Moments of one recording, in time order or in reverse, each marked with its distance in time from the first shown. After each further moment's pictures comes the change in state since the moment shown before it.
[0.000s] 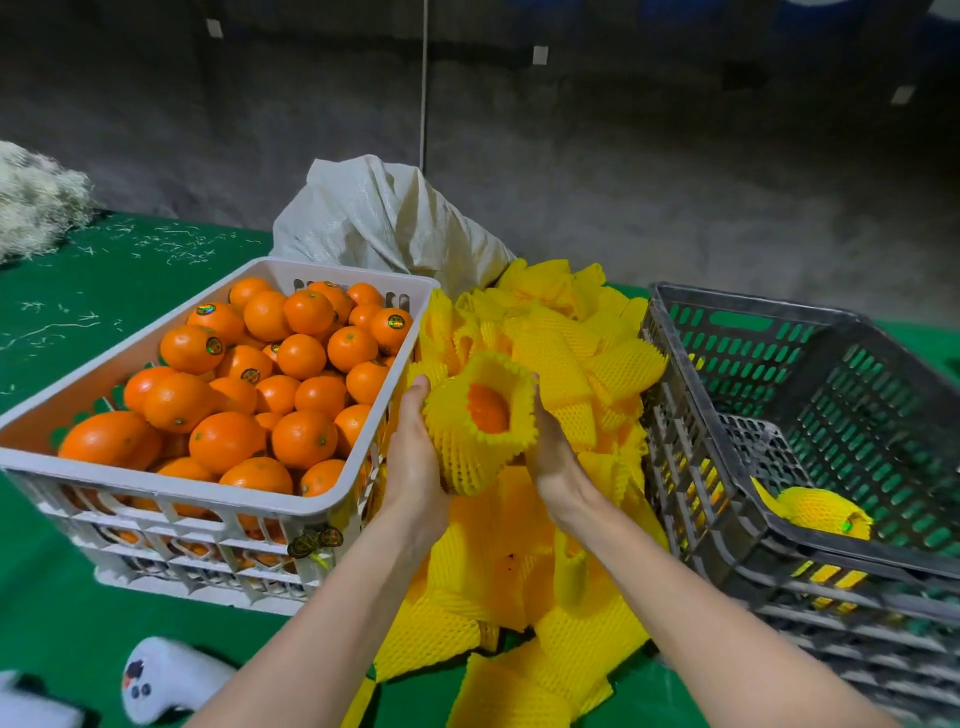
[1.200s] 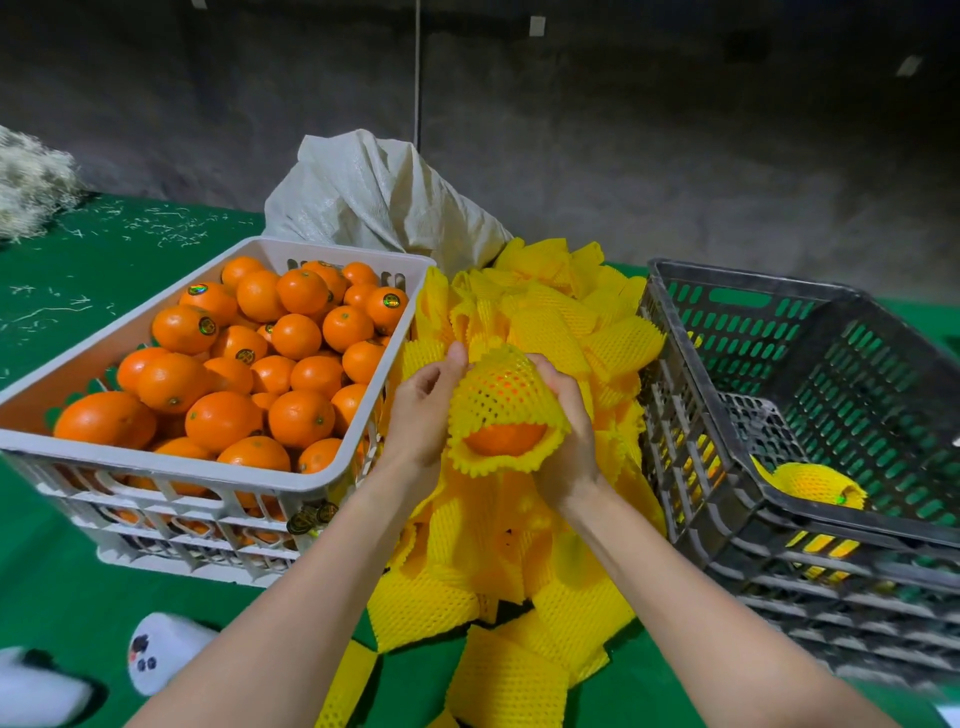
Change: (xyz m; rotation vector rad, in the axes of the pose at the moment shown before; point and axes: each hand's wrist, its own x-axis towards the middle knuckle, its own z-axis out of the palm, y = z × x) left_hand 0.004 0.010 0.002 0.377 -0.156 0.144; right_hand -0.009 0.009 -0.005 0.458 -0.077 -0.263
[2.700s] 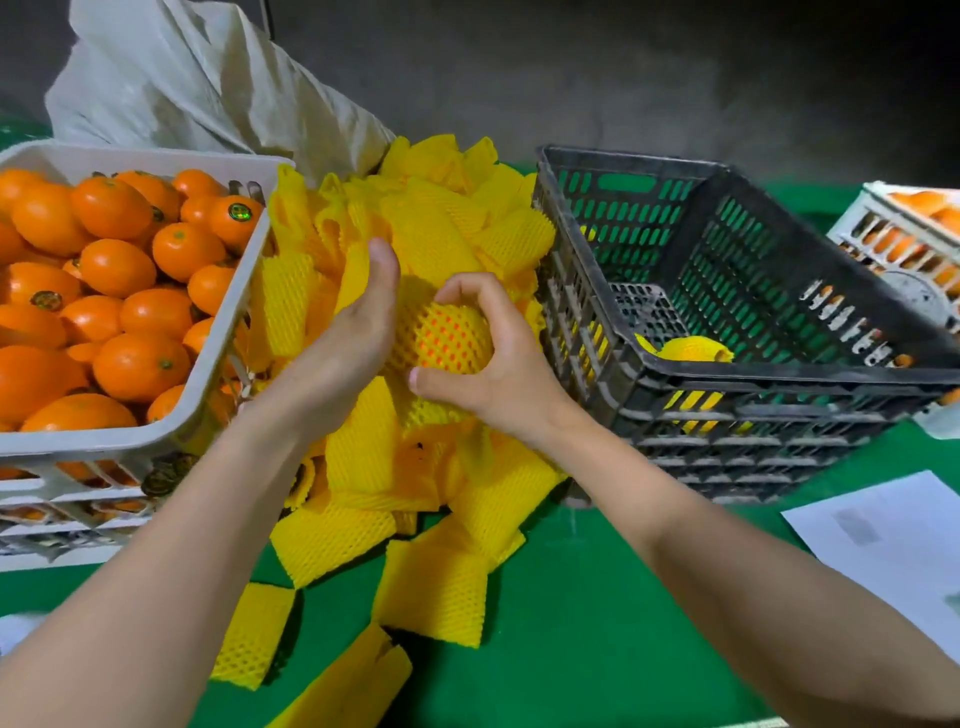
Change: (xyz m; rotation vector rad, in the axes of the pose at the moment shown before) left_hand -0.014 0.003 0.039 0.527 -0.227 -0.024; right_hand -0.051 -0.032 -0.041 -0.722 -0.007 -0.169
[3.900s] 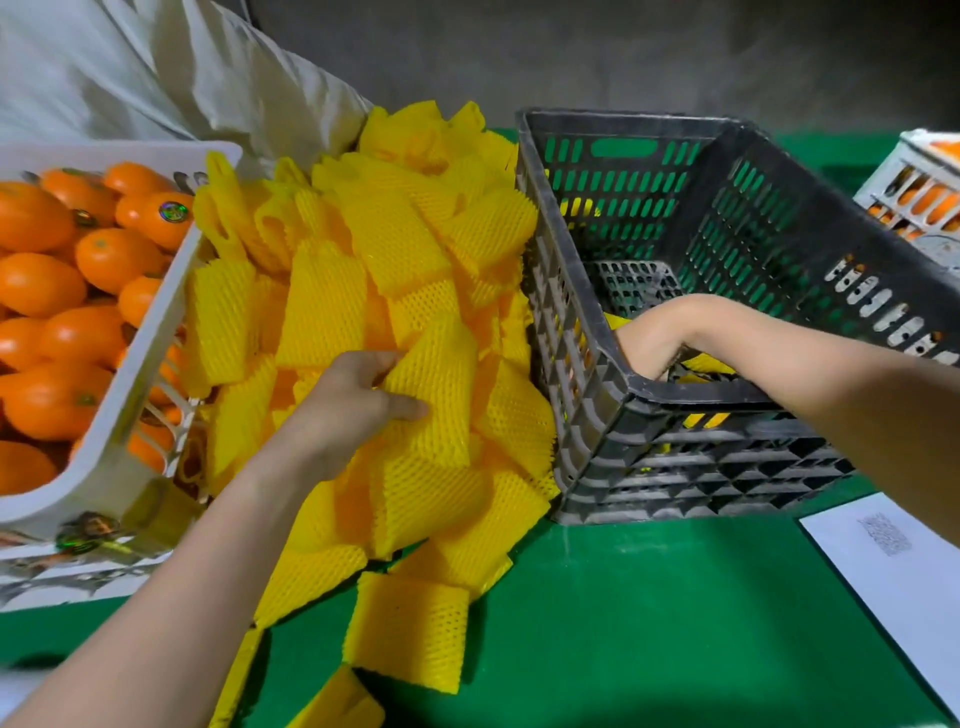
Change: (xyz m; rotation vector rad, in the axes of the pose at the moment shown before) left_hand 0.035 -0.048 0.036 -0.121 -0.167 -0.160; right_hand 0.074 0.104 -0.160 -0.938 -1.168 0.839
